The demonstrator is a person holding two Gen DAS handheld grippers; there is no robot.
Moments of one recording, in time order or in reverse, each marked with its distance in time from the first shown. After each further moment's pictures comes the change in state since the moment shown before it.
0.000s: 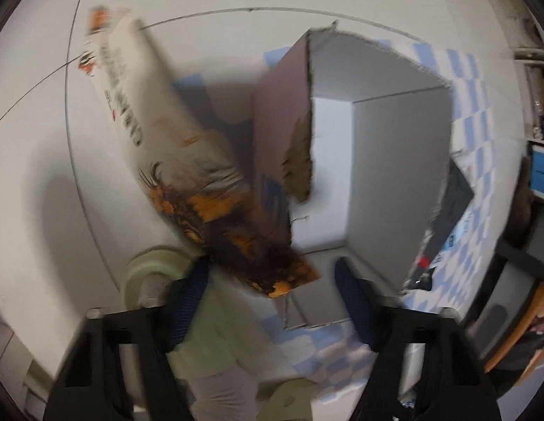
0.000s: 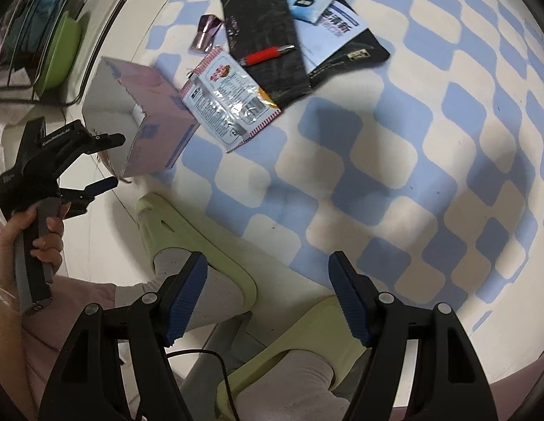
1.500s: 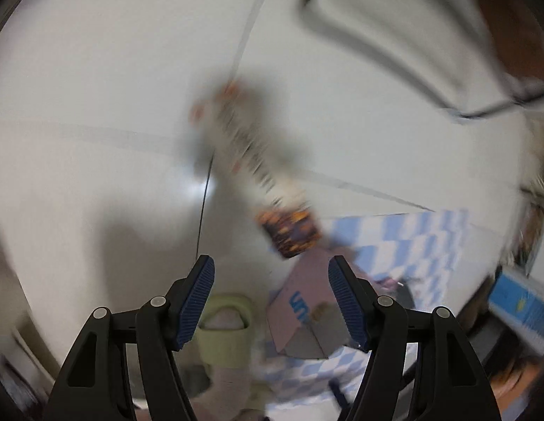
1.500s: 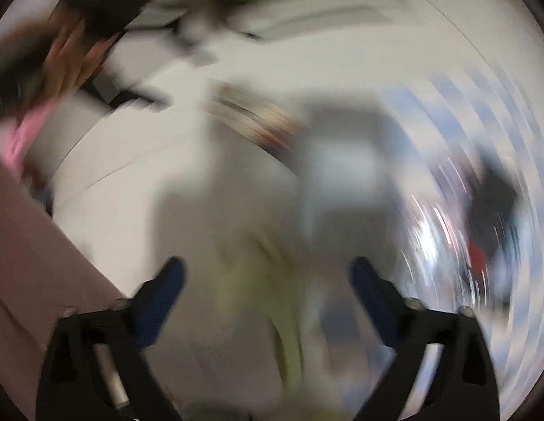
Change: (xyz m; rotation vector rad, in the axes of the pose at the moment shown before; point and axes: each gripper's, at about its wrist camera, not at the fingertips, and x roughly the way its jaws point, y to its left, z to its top) left arm -0.209 0.070 0.073 -0.269 -0.234 -0.092; right arm 0.043 0.261 0.003 -0.907 -0.172 0.013
